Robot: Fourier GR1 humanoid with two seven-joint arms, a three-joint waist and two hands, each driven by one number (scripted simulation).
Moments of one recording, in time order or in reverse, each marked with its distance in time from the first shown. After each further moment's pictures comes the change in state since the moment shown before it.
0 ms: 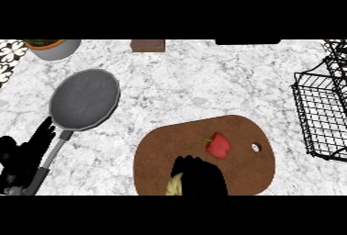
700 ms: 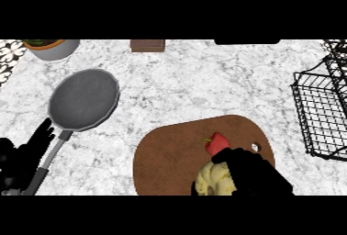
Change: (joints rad) left arm 0.018 -0.004 0.009 -0.022 0.000 -0.009 0.012; right arm -0.038 -0.022 -0.033 -0.365 0.479 0.090 0.045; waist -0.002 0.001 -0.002
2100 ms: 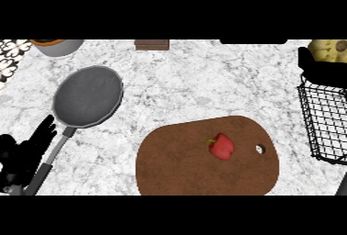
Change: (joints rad) left arm -0.026 -0.021 0.023 0.003 -0.028 -0.031 0.007; right arm -0.470 -0.135 -1.139 0.332 -0.617 -0.029 -0.501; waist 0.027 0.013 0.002
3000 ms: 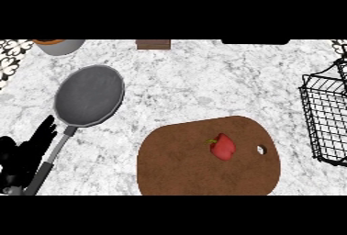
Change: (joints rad) left arm 0.007 -0.010 0.009 -0.009 -0.016 -0.019 -0.012; right arm -0.098 -0.510 0.073 0.531 0.196 -0.035 -0.441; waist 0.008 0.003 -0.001
